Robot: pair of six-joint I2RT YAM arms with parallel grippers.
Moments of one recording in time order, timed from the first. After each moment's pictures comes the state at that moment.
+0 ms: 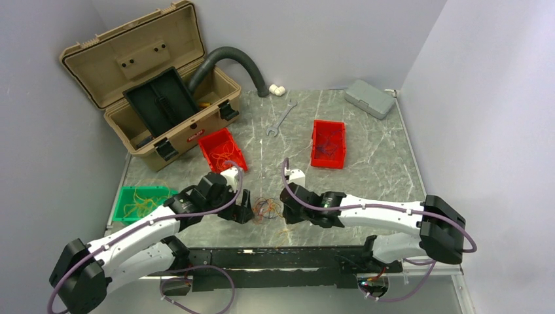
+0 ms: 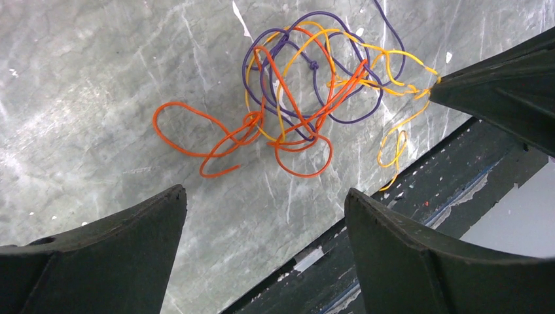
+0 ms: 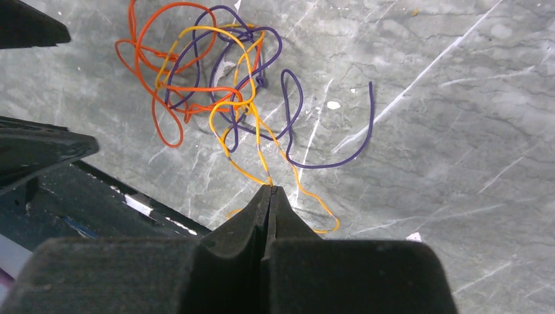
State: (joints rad) left arm -0.73 0.89 0.48 -0.37 0.16 -0.47; right arm 1.16 1.29 0.72 -0.36 0.26 0.79
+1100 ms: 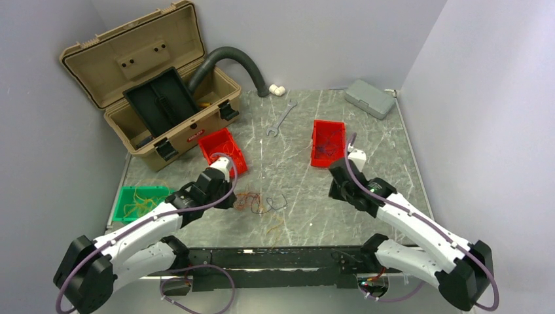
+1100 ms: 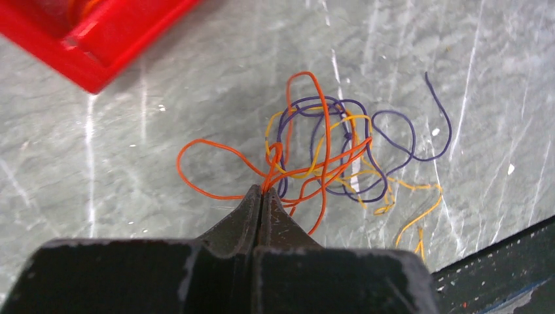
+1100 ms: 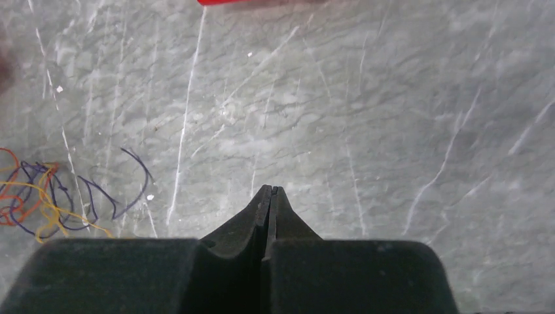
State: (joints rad) left arm -0.68 0.98 0.48 -0.27 -0.07 -0.52; right arm 0.70 0.96 0.71 -0.70 0.39 0.79
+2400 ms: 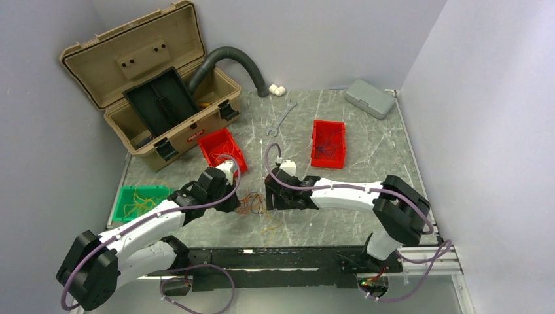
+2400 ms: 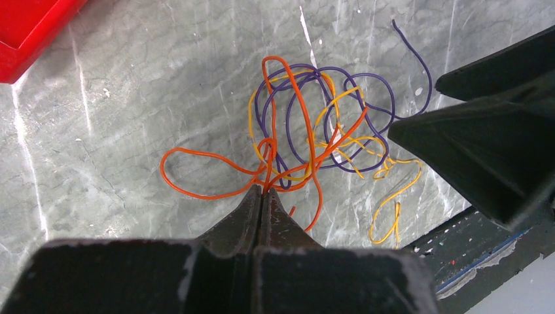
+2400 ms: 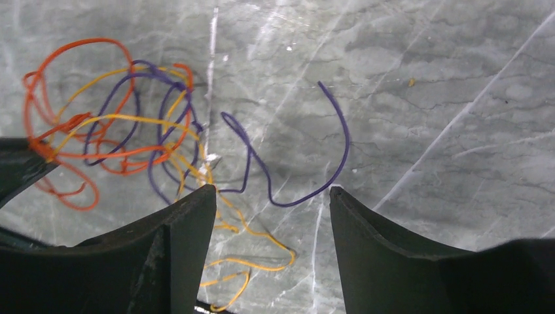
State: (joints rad) left arm -0.65 1.00 0.47 -0.28 0.08 -0.49; right arm 1.04 1.57 0.90 -0.34 0.22 0.86
